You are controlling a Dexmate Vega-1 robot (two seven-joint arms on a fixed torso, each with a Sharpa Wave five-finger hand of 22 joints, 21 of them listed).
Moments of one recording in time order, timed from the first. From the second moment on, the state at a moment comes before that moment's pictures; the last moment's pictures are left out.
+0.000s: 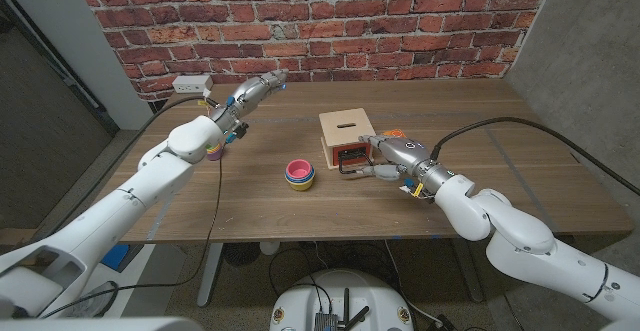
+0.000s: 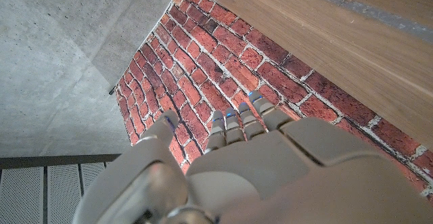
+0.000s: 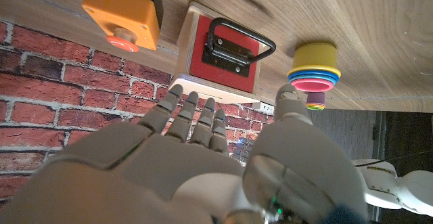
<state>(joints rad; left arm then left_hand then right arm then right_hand) 0.77 0.77 0.40 -1.54 -0.36 -0.28 -0.13 0.21 0.15 0.54 0.01 0.19 0.10 0.02 0.18 0.17 0.06 -0.01 0.19 0.17 0.07 -0.04 0.18 0.17 0.16 -0.04 0.19 0.17 -1.17 -0.98 -0.54 -2.29 -0.71 -0.37 0.02 0.52 0.07 0.28 -0.17 0.22 0.14 -0.04 0.20 0.18 0.24 -0.07 0.20 0.20 0.21 -0.04 0.23 0.22 0.23 0.05 0.18 0.16</state>
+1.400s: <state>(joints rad) 0.68 0.74 0.45 -1.49 -0.30 -0.26 -0.15 0.20 0.15 0.55 0.00 0.19 0.13 0.02 0.18 0.17 0.09 -0.01 0.20 0.17 0.10 -0.04 0.18 0.16 0.17 -0.04 0.19 0.17 -1.05 -0.88 -0.66 -2.27 -1.01 -0.39 0.29 0.67 0.03 0.31 -0.18 0.22 0.28 -0.08 0.23 0.19 0.38 -0.12 0.22 0.20 0.39 -0.04 0.29 0.21 0.35 -0.02 0.20 0.17</state>
